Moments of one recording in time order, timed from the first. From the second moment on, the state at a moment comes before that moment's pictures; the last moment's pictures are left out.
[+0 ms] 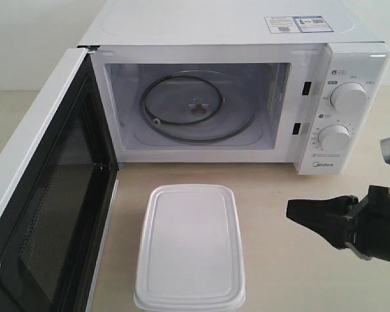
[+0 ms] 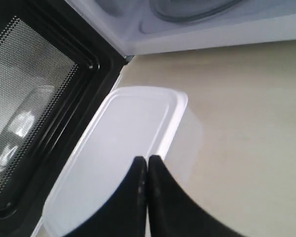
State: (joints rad) left arm 0.01 0.00 0.00 -0.18 0.29 0.03; right arm 0.02 1.41 -0.21 -1.11 -0.96 1.13
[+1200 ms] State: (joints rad) left arm 0.01 0.00 0.00 -0.18 0.29 0.03; right arm 0.01 1.78 -0.52 -1.59 -1.00 1.74
